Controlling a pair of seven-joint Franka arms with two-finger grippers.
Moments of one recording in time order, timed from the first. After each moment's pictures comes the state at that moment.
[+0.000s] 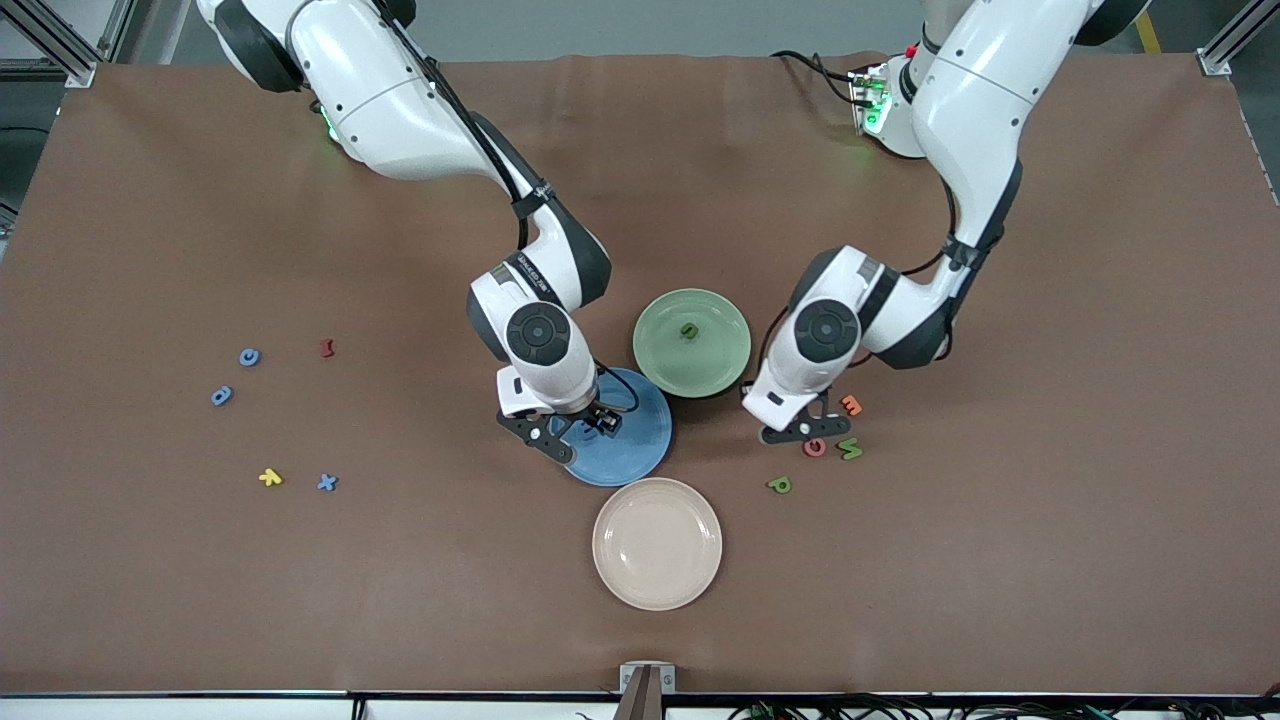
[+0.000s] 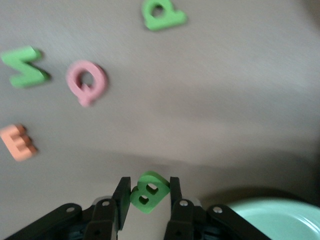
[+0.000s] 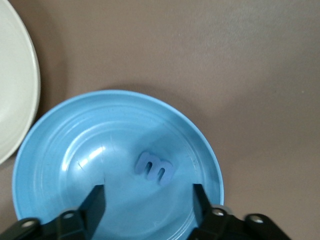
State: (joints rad) left arm -0.34 0.62 -0.24 -1.75 0.14 2.28 -0.78; right arm 0.60 0.82 0.01 -1.38 0.02 2.23 1.17
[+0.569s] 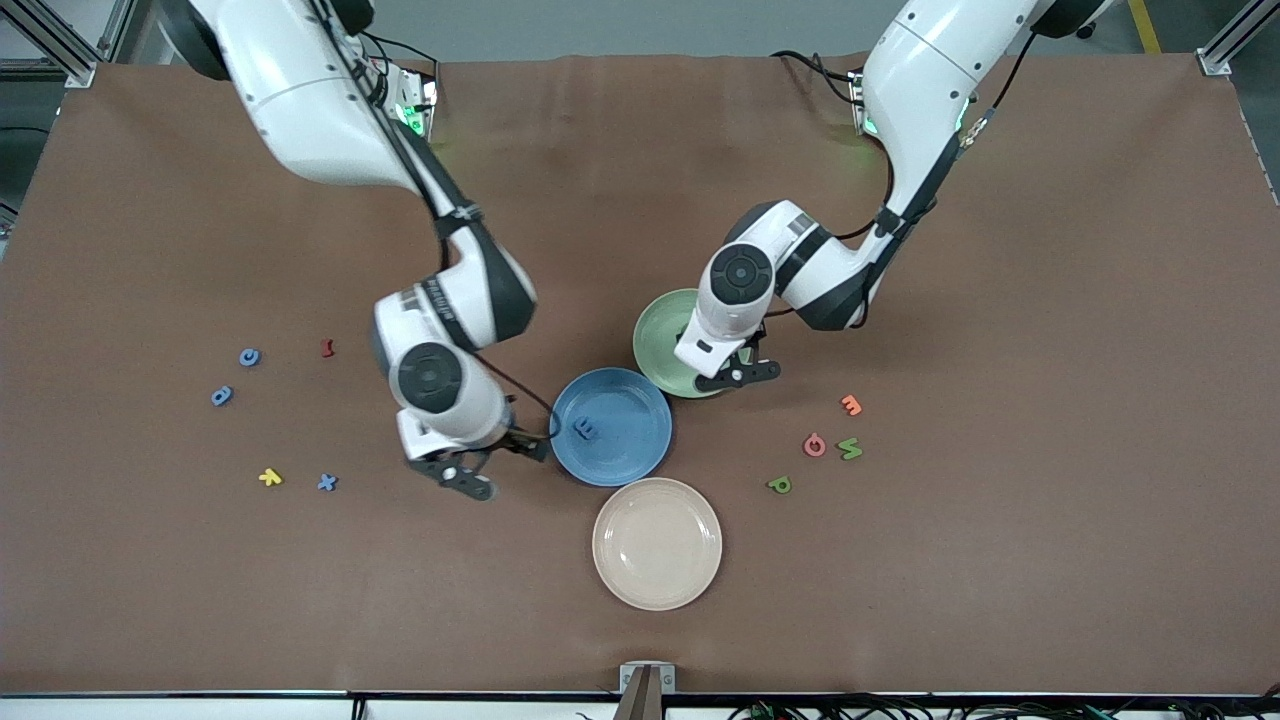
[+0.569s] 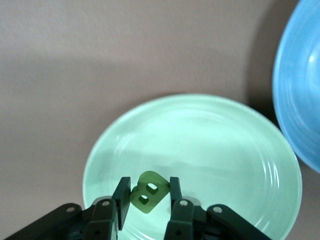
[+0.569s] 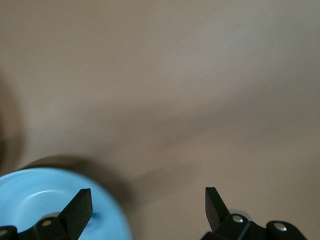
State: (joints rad) left arm -0.43 0.61 -0.32 -1.79 0.14 2.27 -0.97; right arm 0.40 0.69 -0.01 -1.45 0.02 2.10 0.76
